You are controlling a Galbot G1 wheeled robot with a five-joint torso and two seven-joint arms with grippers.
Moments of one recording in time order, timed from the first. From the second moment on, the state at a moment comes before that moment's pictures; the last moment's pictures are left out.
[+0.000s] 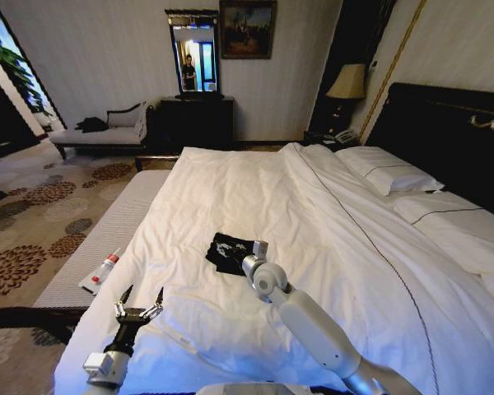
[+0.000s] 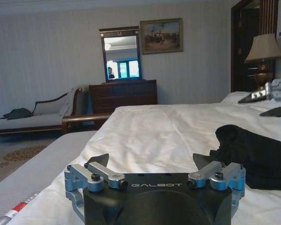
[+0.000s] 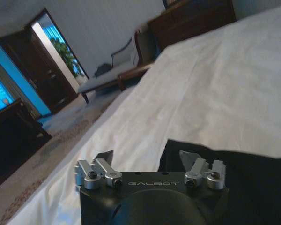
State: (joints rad) left arm 1.93 -1.11 -0.64 -2.09 -0.34 -0.29 -0.13; right arm -0.83 1.26 -0.14 1.80 0.95 -0.36 0.37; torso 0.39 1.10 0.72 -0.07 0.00
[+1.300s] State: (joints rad) left arm 1.93 -1.11 -0.64 -2.09 -0.34 -0.29 -0.13; right arm -0.75 1.36 -0.12 1.36 0.48 -0.03 0.31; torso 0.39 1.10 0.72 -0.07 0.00
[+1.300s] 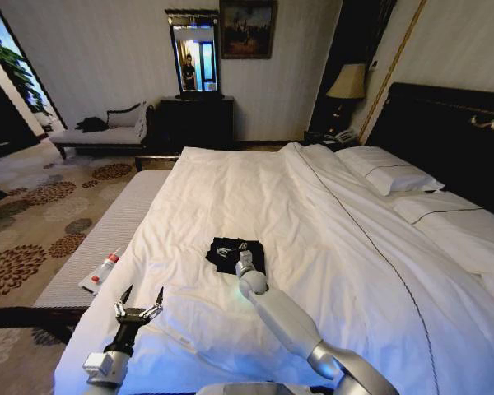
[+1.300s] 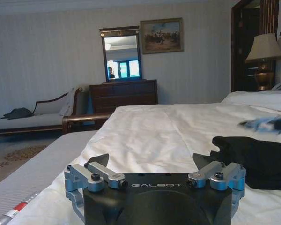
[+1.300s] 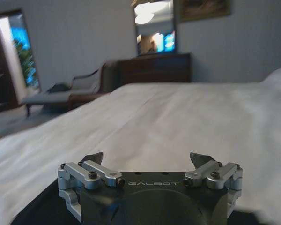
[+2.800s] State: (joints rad) left arm 1.93 -1.11 -0.64 -2.09 -0.34 -0.29 -0.13; right arm -1.83 1.28 0.74 1.94 0.19 0.38 0.04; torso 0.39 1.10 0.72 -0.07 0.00
